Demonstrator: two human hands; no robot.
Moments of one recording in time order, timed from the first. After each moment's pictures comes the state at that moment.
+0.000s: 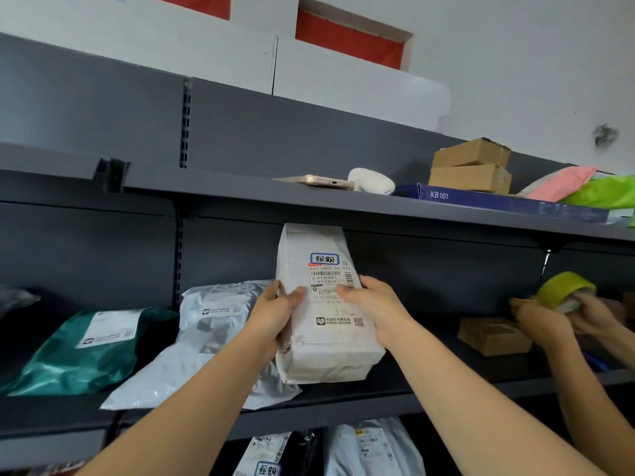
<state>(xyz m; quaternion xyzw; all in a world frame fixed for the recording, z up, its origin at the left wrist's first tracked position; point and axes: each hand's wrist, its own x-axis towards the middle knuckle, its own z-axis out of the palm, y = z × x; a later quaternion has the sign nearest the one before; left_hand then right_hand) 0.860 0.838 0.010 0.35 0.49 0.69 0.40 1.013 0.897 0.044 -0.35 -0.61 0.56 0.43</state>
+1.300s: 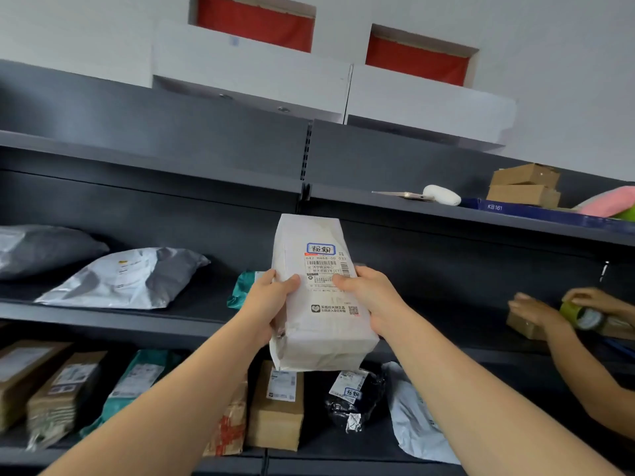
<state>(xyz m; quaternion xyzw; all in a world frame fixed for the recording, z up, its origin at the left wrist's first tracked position) 0.794 0.558 0.009 0.29 0.53 0.72 0.34 0.942 0.642 0.048 -0.29 -0.65 0.59 0.37</state>
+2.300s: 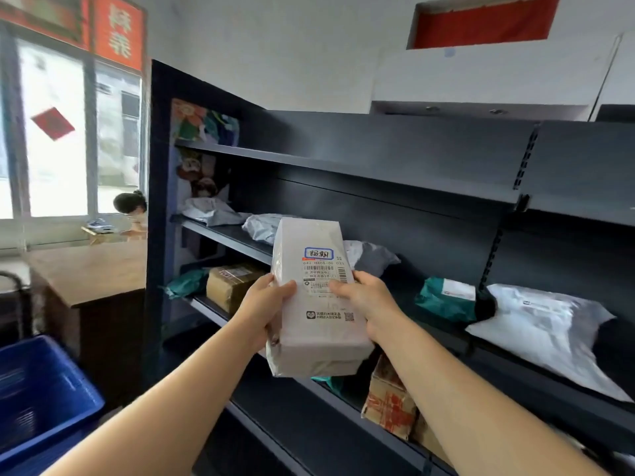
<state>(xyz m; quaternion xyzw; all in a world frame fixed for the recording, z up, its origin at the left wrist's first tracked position) 0.758 0.284 -0.022 0.07 0.59 0.80 0.11 0.801 0.438 0.008 -0.11 -0.72 0.67 0.14</state>
